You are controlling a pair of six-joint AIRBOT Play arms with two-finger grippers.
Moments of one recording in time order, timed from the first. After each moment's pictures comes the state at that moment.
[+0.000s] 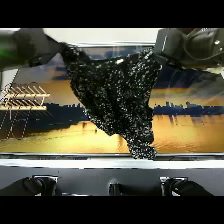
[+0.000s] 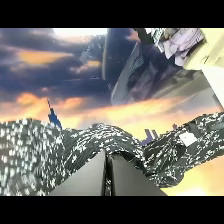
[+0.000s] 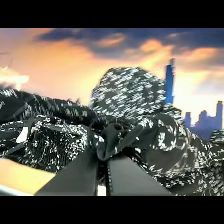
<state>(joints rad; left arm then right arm) -0.69 -1.17 2.03 1.64 -1.34 -2.09 0.41 -1.19 2.07 -1.42 1.52 2.00</state>
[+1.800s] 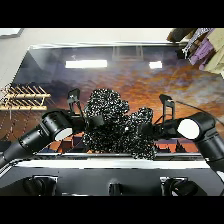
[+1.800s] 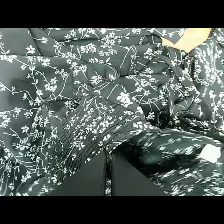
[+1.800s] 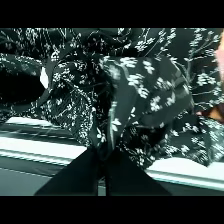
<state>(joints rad) -0.84 -1.15 1.11 1.65 -1.00 -2.62 0.41 -0.84 0.89 -1.32 1.26 2.04</state>
